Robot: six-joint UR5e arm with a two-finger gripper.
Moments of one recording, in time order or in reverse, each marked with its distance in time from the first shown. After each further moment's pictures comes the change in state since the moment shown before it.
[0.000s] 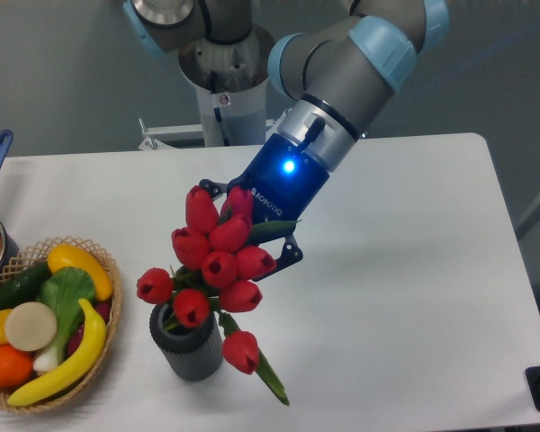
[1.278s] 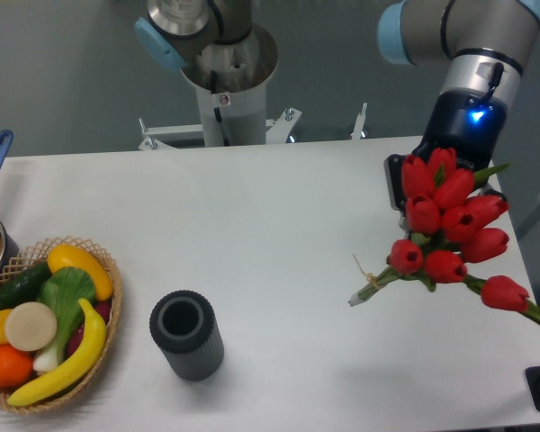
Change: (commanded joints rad) arm 0.287 -0.024 -0.012 -0.002 0.020 0.143
